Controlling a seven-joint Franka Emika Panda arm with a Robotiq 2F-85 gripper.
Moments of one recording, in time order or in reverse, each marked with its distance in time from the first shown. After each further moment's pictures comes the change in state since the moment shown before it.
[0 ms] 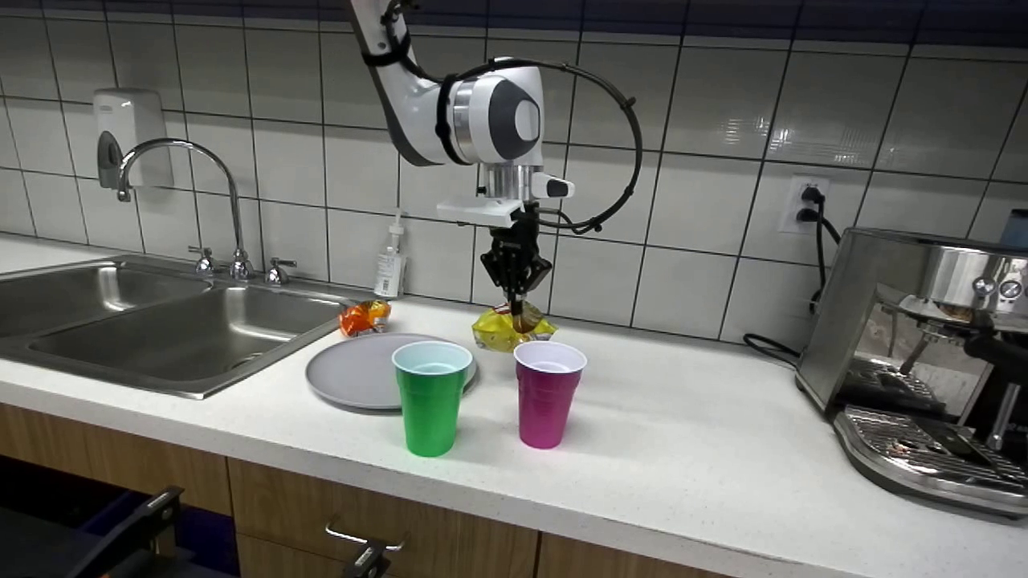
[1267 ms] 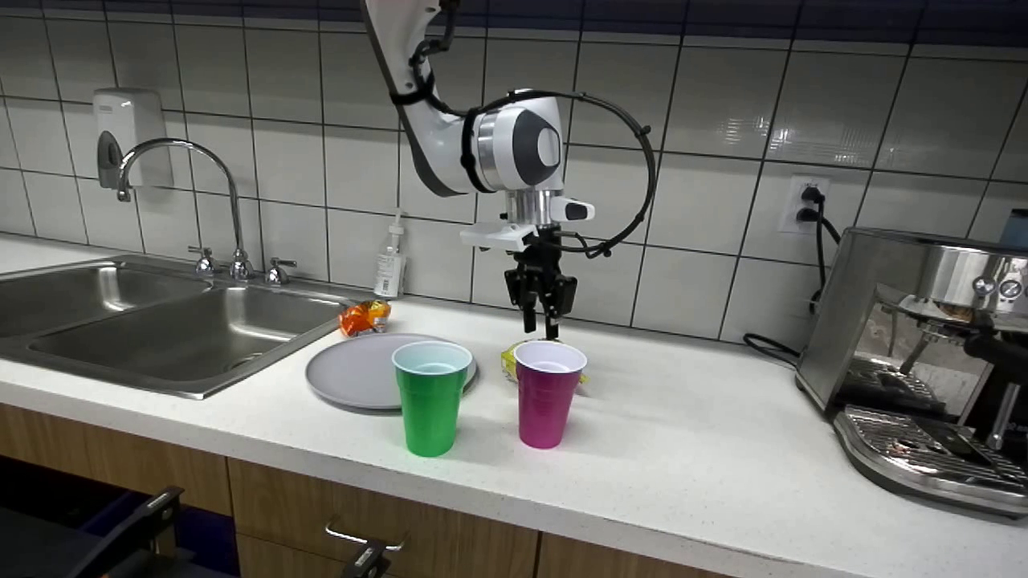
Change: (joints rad) arm 0.003 0.109 -0.060 0.075 -0.035 -0.001 0.145
